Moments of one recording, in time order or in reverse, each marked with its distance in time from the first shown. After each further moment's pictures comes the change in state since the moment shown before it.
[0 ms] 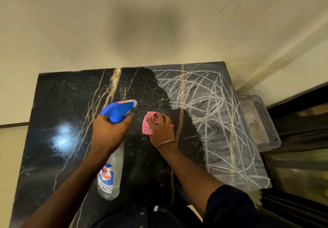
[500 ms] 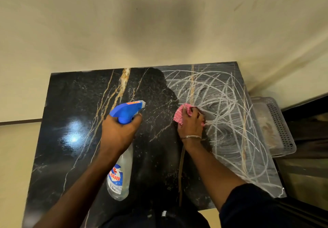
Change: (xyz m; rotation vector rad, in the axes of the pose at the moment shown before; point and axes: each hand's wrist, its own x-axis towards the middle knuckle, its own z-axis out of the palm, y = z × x) left_hand 0.008 -0.002 0.003 -0.025 0.008 -0.007; right_hand 0.017 0.058 -0.015 0.044 0.107 0.357
